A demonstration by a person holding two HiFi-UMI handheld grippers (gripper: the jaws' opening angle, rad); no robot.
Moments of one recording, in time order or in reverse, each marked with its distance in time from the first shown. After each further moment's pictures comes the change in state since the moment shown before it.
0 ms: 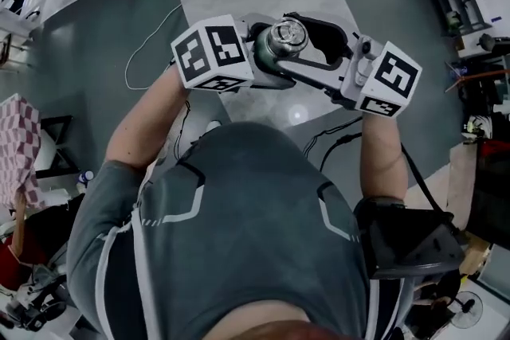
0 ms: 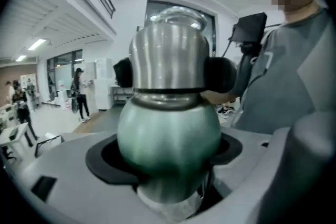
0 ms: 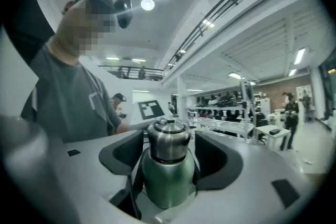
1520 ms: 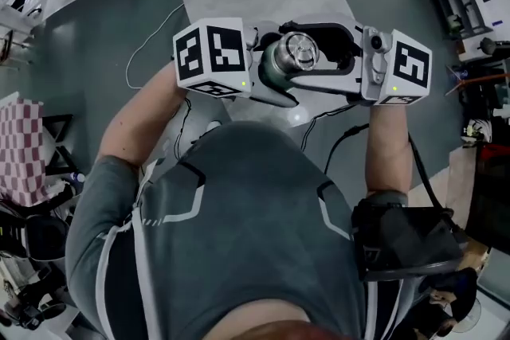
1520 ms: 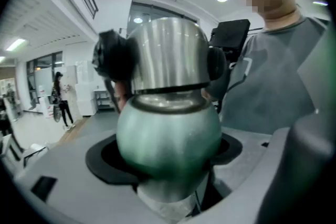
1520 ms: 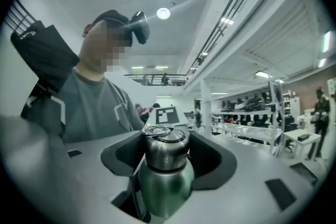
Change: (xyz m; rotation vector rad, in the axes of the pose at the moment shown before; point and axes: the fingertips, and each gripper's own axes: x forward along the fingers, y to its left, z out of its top) left arm -0.009 -0.026 0.026 0.092 -0.030 -0.191; right arm 0.001 0.020 0.035 -0.054 -0.056 0.316
